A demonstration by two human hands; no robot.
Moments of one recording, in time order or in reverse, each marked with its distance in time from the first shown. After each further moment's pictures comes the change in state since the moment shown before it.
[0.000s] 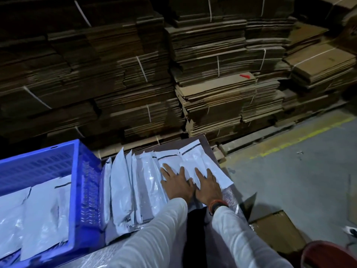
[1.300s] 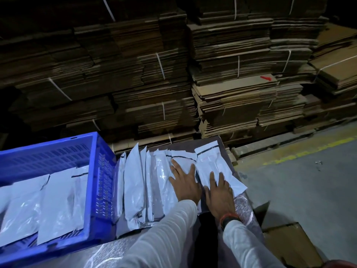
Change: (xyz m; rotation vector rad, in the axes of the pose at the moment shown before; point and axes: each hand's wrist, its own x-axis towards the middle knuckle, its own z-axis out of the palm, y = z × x) left_hand 0.008 -0.014 0.004 0.029 0.036 0.000; right_hand -0.009 -0.001 0.026 -0.333 0.142 -0.075
